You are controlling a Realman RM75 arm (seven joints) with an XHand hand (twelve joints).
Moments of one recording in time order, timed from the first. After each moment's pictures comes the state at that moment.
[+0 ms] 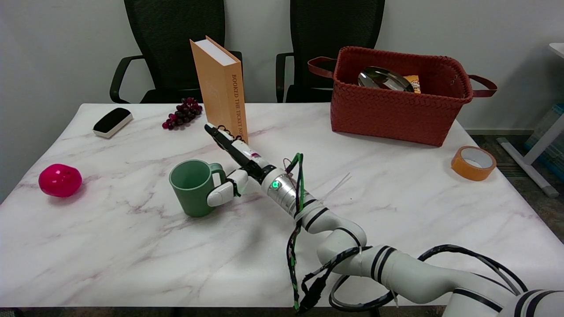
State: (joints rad) arm 0.41 -1.45 -2.18 0.89 0.37 0.47 1.14
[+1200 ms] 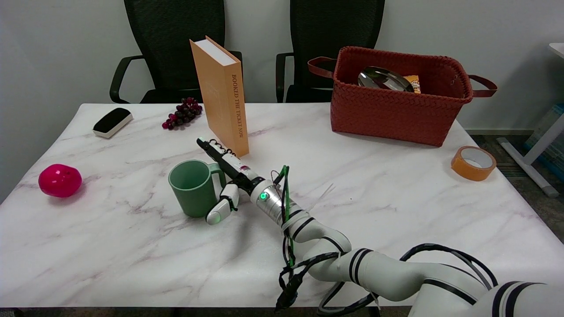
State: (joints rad) arm 0.51 -1.58 -2.19 0.54 0.28 0.64 1.21
